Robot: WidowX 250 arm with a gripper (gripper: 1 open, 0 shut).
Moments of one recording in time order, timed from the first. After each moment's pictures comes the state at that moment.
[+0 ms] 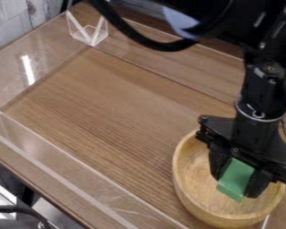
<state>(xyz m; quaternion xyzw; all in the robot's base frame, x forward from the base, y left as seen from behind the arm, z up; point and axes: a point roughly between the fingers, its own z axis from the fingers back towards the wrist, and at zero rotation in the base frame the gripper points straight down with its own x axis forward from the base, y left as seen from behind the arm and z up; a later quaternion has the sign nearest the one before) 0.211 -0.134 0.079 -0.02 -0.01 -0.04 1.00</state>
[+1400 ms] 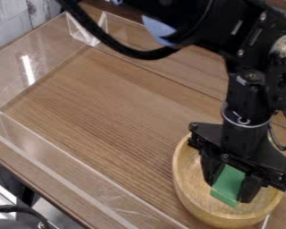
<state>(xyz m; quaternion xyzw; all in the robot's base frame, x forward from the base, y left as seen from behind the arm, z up) 0.207 -0.127 0.073 -0.04 -0.01 -0.03 1.00</state>
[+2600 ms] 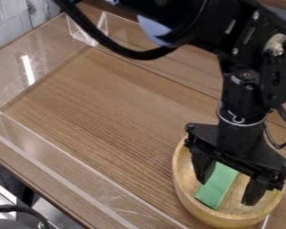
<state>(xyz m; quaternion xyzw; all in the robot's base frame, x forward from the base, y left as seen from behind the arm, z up) 0.207 -0.124 0.071 -0.05 -0.01 -0.02 1.00</state>
